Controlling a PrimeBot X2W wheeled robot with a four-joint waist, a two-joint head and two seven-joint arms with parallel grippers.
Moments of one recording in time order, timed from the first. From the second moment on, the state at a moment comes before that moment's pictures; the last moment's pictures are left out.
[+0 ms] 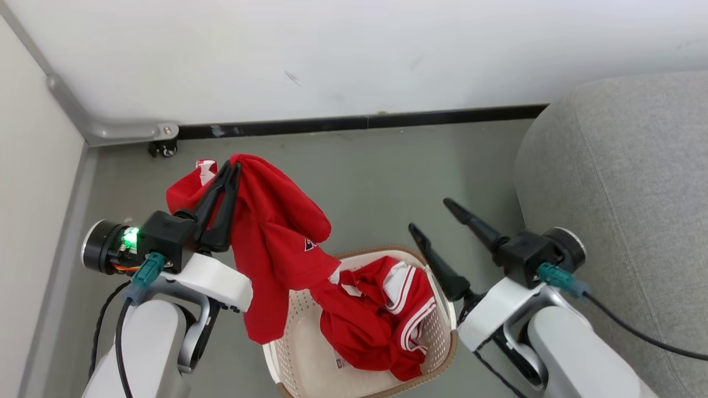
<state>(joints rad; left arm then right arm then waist) -0.42 0.22 -0.31 0.32 -0.19 0.03 -0.23 -0.40 -0.17 0.48 0.44 0.24 0.12 -0.17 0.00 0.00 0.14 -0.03</state>
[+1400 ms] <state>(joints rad) -0.41 0.25 -0.42 0.05 -0.25 -0.10 -0.01 -0.43 -0.32 0.92 0.39 0.35 0.12 -0.08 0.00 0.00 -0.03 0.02</state>
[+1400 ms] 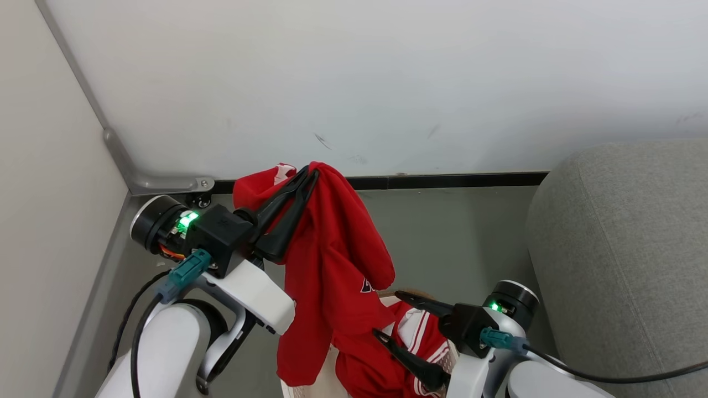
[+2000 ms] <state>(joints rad) -0.44 0.24 -0.48 -0.05 -0.26 -0.11 0.08 -0.50 -0.24 0.97 0.51 0.38 0.12 -0.17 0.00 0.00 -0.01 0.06</state>
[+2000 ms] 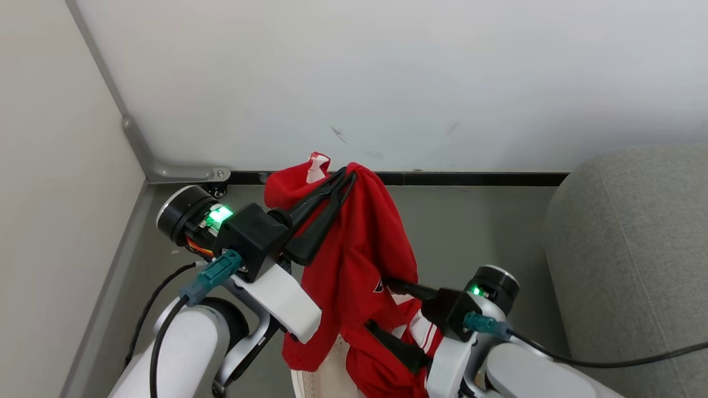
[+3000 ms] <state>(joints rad) -0.41 0.23 -0.44 -0.01 -0.33 -0.10 0.10 -0.57 -0.20 0.96 0.64 0.46 0.12 -0.24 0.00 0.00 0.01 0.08</state>
